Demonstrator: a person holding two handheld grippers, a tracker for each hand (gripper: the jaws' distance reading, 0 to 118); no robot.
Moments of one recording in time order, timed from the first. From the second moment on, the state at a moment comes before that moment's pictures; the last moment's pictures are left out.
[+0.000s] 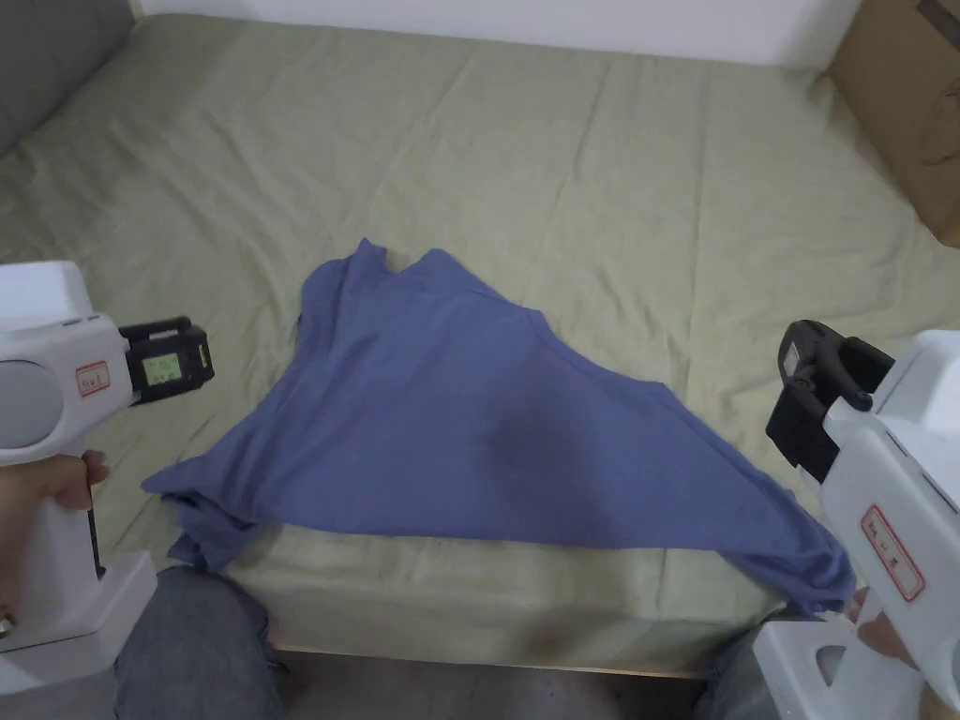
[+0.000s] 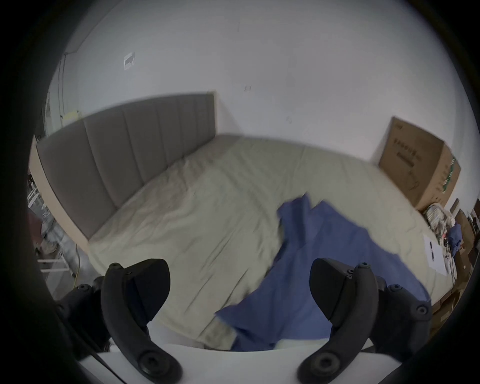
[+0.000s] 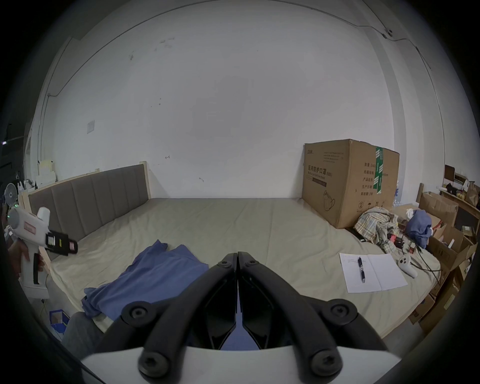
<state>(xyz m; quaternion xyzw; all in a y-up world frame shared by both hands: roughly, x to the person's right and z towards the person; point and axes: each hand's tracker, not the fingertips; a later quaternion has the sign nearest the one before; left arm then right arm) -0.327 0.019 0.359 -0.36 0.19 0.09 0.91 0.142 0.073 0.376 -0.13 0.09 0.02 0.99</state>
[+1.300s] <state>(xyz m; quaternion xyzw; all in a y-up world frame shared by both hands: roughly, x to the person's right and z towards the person) -0.325 -0.012 0.371 -0.35 0.15 0.23 0.90 0.115 0.087 0.271 -0.26 0.17 0.07 0.95</state>
